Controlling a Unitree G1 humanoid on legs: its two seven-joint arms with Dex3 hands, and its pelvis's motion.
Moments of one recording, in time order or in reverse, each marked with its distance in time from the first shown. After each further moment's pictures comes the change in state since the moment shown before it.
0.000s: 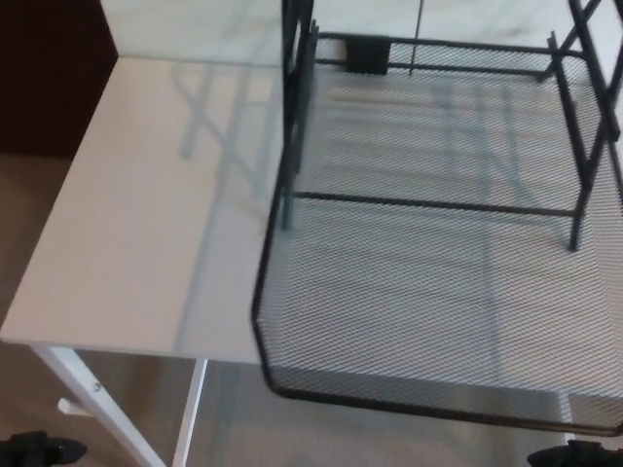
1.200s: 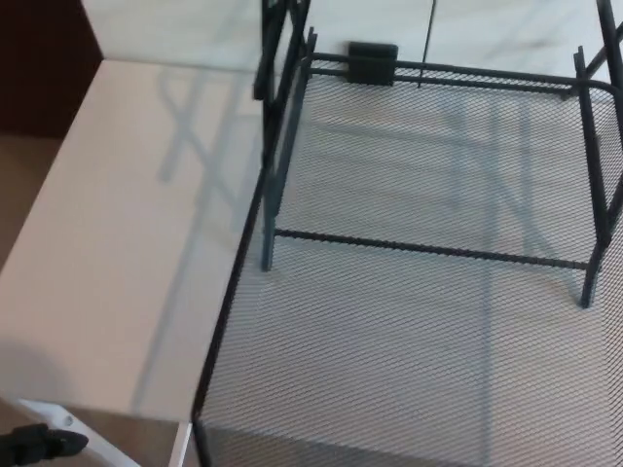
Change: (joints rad) left_arm -0.006 -0.001 0.002 -0.007 -0.002 0.000 -0.007; right_arm -0.008 -0.004 0.001 -0.007 -0.001 -0.013 -0.004
